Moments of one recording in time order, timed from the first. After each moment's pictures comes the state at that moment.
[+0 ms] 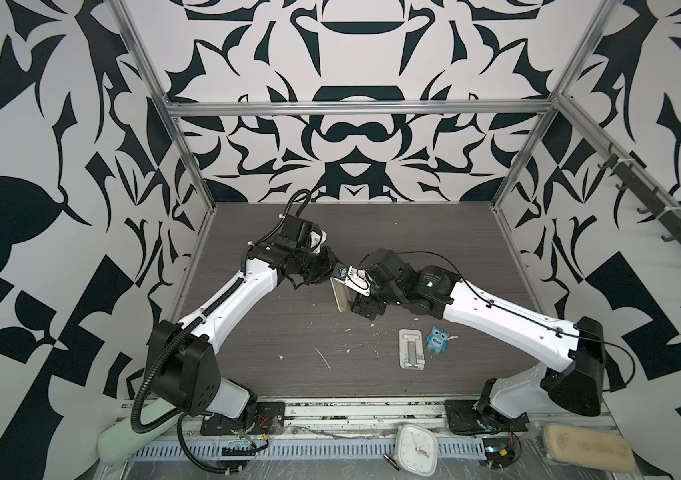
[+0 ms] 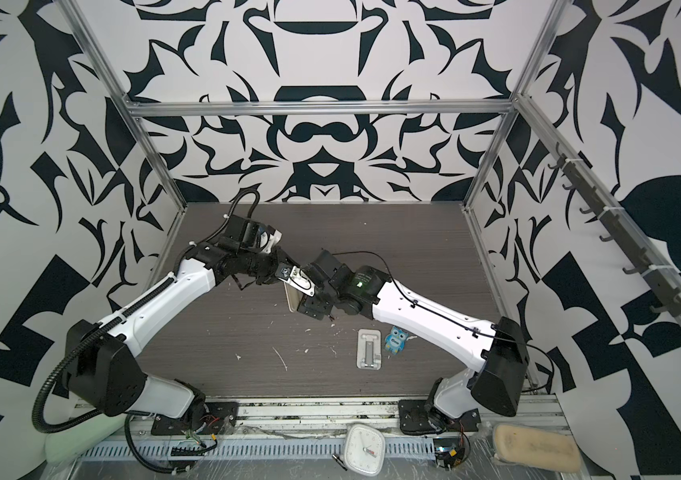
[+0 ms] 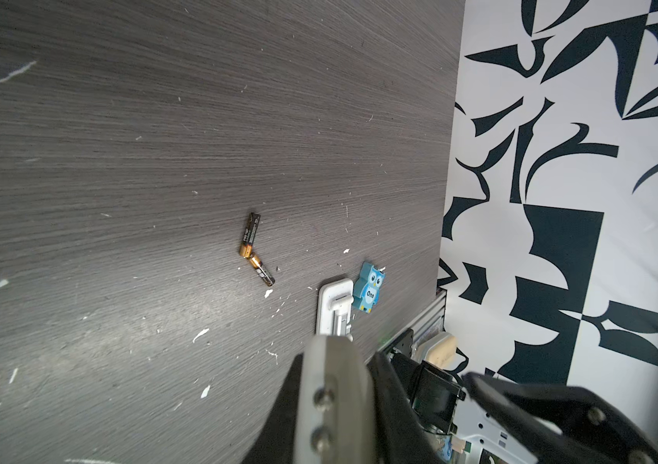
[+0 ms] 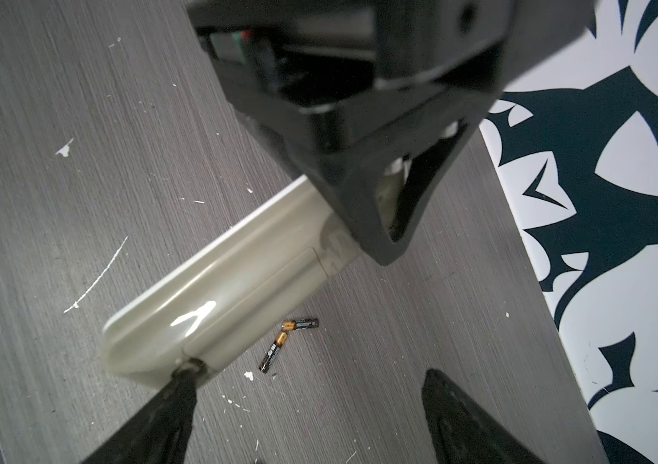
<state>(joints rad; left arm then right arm) -0.48 1.47 1.23 -0.63 0.57 -0.77 0.98 1.46 1.34 -0.71 0.14 -0.37</state>
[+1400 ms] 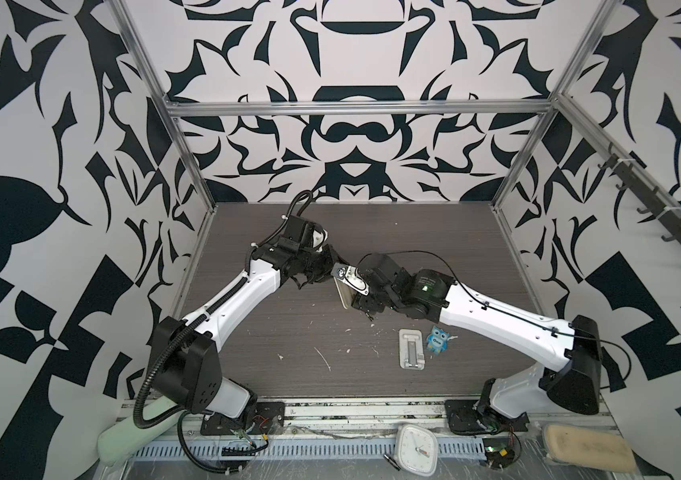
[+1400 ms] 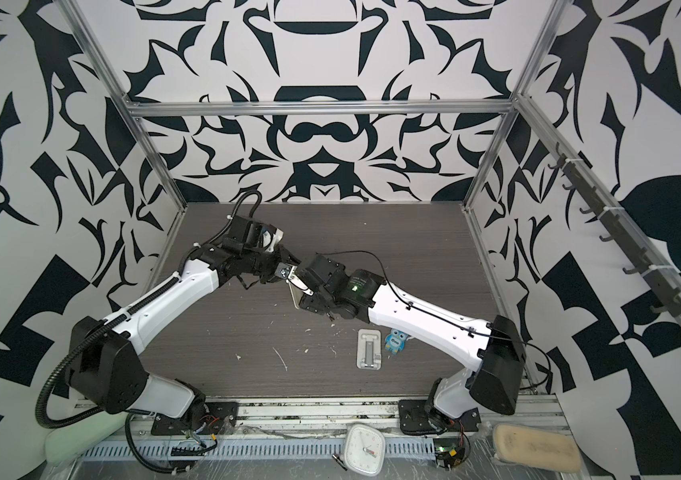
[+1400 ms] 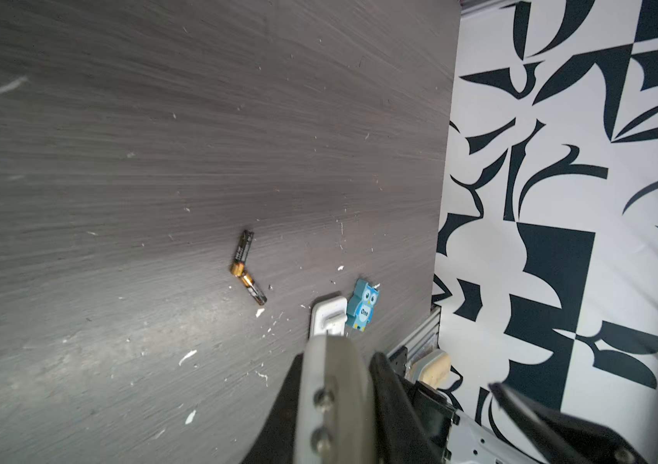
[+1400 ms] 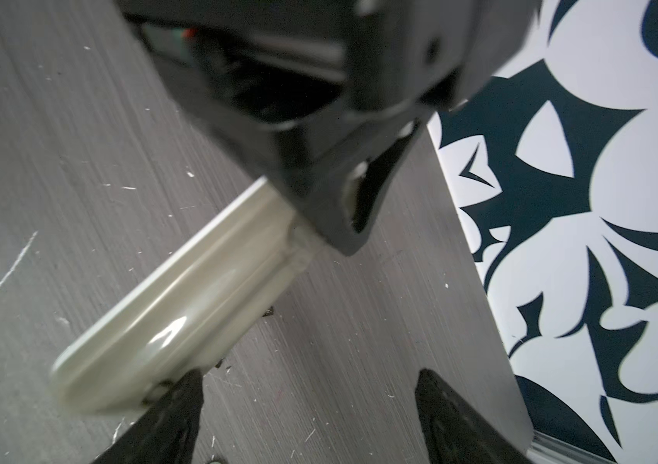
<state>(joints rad) -0.51 1.48 1.21 -0.56 0.55 -0.83 1.00 1.48 1.34 -0.67 0.37 -0.38</state>
